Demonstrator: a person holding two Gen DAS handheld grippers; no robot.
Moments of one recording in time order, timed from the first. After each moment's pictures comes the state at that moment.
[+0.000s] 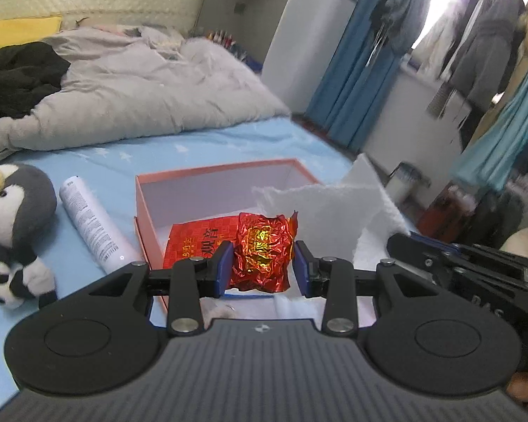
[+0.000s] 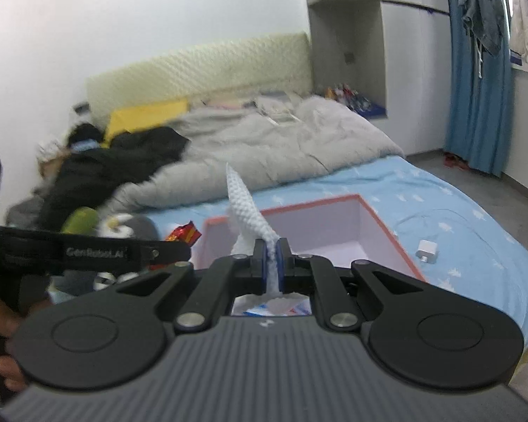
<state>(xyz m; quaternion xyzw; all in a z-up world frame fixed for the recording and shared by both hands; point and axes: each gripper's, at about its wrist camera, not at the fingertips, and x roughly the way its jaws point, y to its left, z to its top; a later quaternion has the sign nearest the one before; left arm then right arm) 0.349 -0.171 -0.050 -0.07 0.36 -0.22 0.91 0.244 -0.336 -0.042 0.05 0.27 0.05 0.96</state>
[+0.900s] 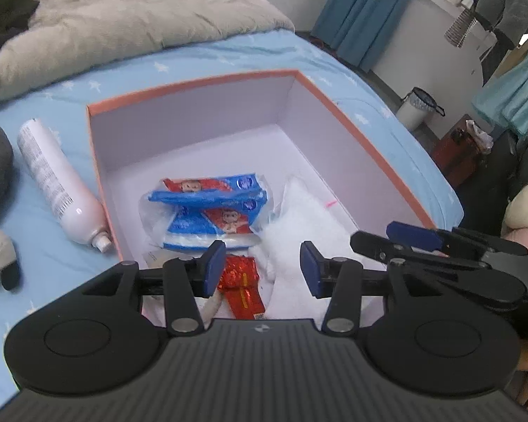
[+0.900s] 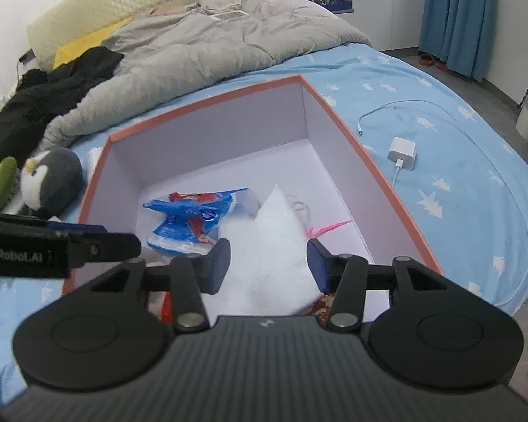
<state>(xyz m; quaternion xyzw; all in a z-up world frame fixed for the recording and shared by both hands) 0.402 -0.229 -0.114 -0.03 0.47 -0.22 0.85 0.316 -0.399 -0.134 0.08 0.42 0.02 0.90</state>
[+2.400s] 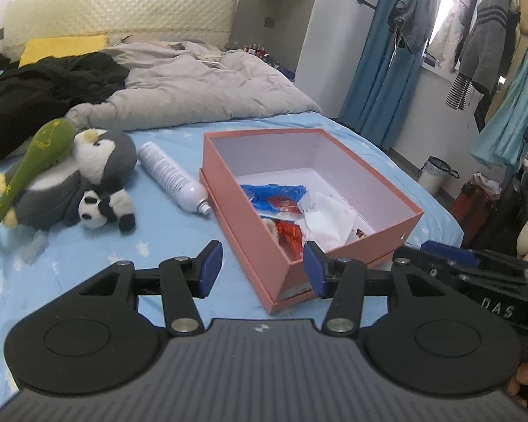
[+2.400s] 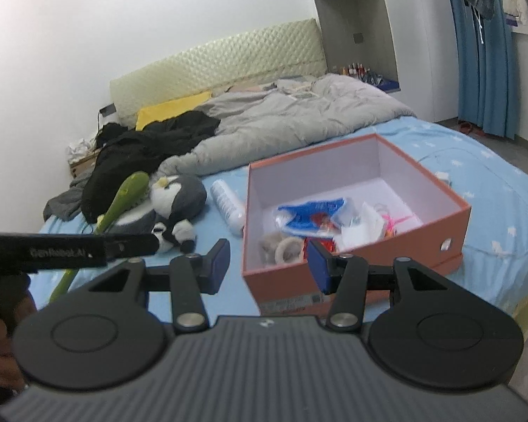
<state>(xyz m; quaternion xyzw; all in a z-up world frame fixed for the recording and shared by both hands) 0.138 -0.097 -0.056 -0.05 0.33 -0.16 0.93 0.105 -0.313 -0.074 0.10 0.27 0.10 0.95</state>
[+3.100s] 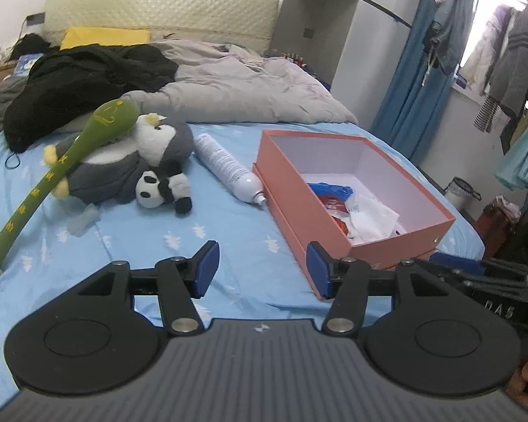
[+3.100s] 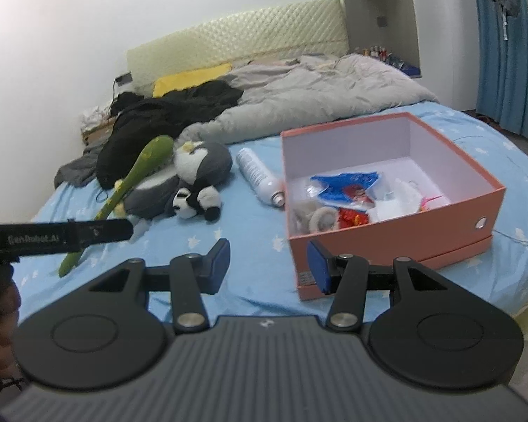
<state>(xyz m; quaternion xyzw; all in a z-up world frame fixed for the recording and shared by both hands) 0.112 -0.021 -0.070 -0.08 0.32 -0.10 0.94 0.102 -0.262 -0.087 0.08 0.31 0.13 0.94</state>
